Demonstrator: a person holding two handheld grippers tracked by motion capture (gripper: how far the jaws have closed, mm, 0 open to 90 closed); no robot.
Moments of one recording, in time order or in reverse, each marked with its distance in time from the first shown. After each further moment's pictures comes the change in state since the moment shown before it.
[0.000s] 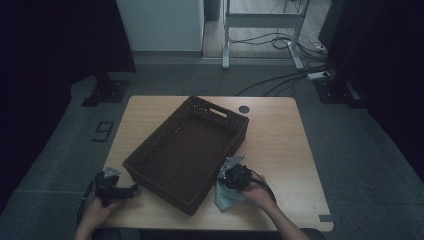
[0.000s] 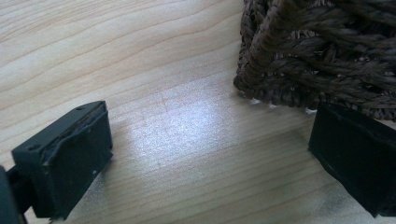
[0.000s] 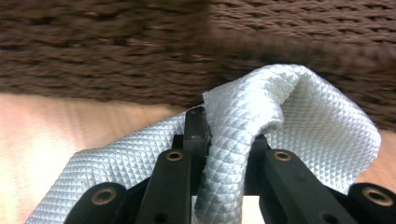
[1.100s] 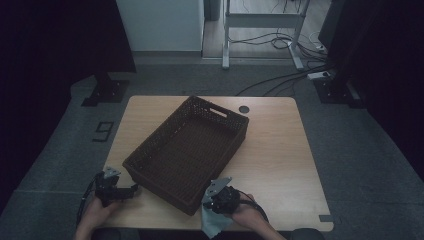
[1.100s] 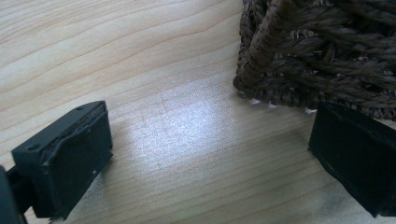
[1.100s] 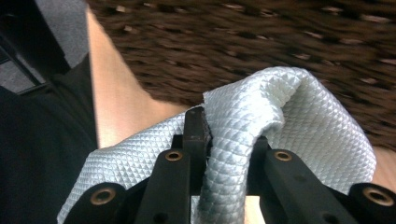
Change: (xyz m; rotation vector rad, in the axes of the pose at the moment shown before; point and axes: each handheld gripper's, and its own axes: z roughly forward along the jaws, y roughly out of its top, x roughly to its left) left arm 0.000 -0.001 0.000 -0.004 -0.004 0.004; right arm 0.077 0.007 -0.002 -0.036 0.159 -0.094
